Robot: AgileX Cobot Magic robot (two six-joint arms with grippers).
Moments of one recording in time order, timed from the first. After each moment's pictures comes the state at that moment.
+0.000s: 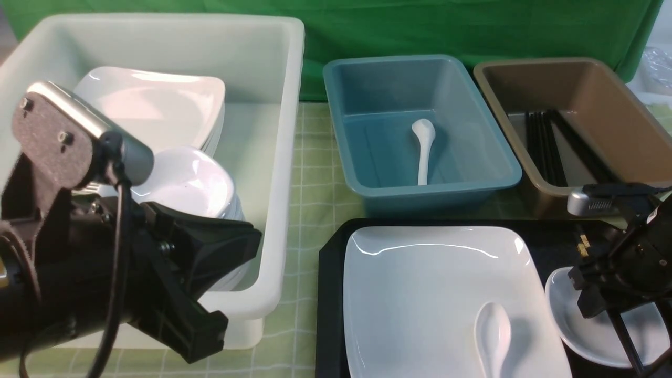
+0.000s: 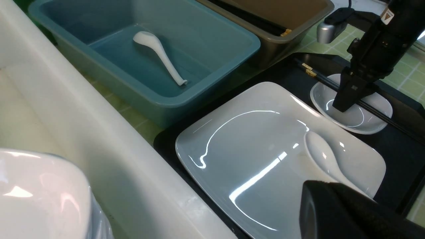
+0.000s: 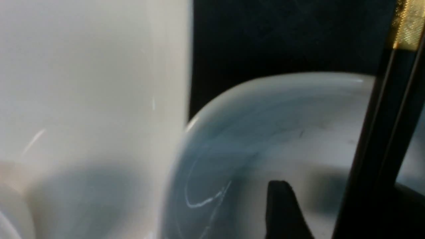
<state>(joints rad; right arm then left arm) 0.01 1.71 -0.97 0.13 0.68 -0.21 -0.63 0.83 -0.67 -0.42 0.38 0.35</state>
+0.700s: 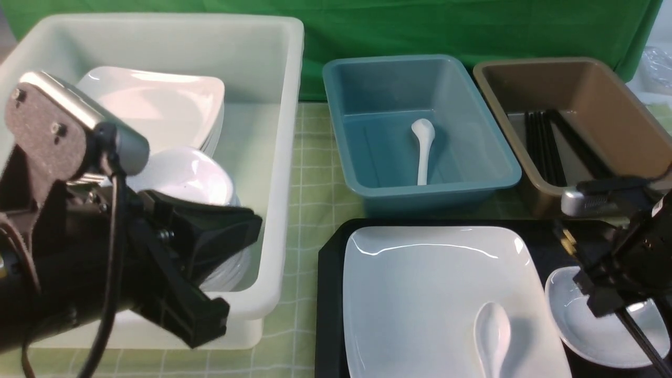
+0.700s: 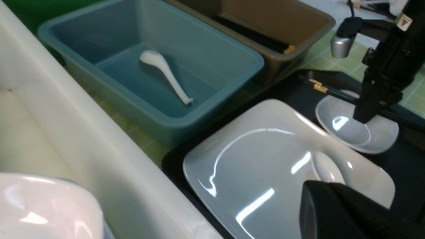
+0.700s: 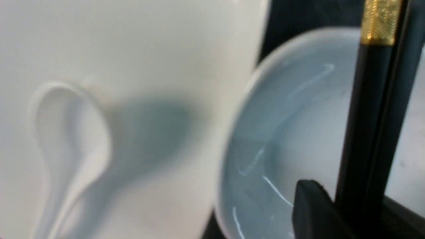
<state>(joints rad) 0.09 1.57 -1.01 0.14 0.83 -0.29 -0.63 0.83 -0.67 -0.42 0.30 0.37</state>
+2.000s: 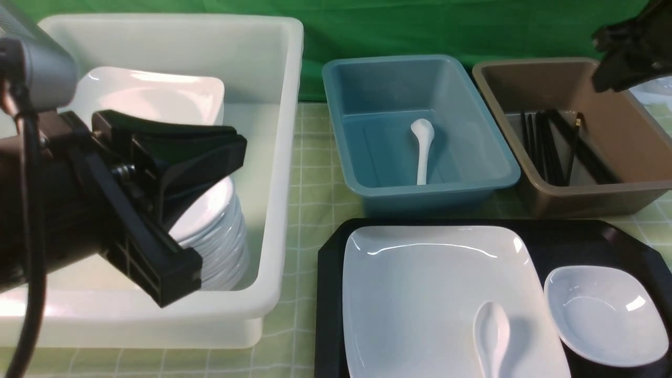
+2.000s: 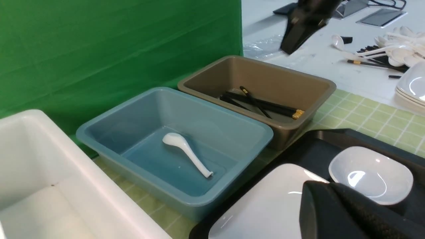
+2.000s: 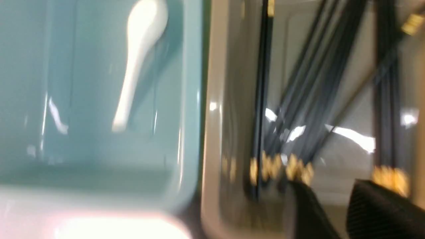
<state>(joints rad) -0.03 1.88 -1.95 0.20 1.15 -0.22 -0.63 0.79 -0.75 -0.42 0.28 0.50</state>
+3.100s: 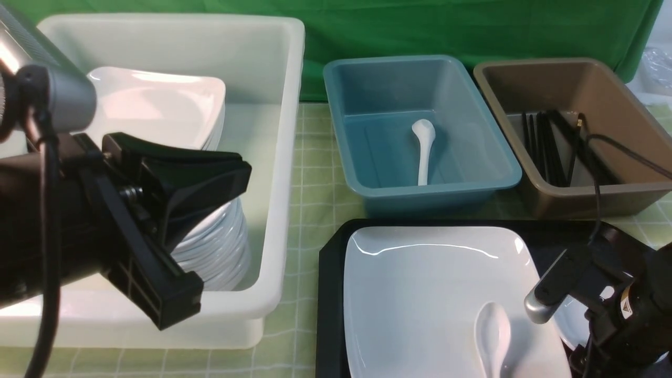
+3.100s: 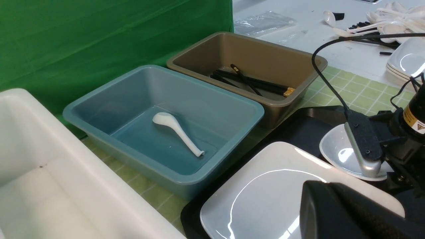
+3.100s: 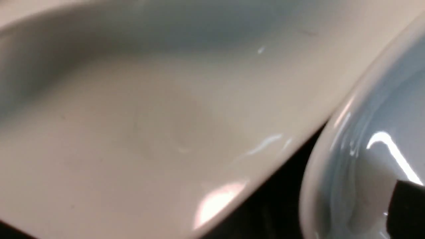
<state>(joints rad) 0.29 1.54 -0.66 -0.22 0.50 -0.31 -0.63 0.79 -0.75 -0.42 0.34 0.50</state>
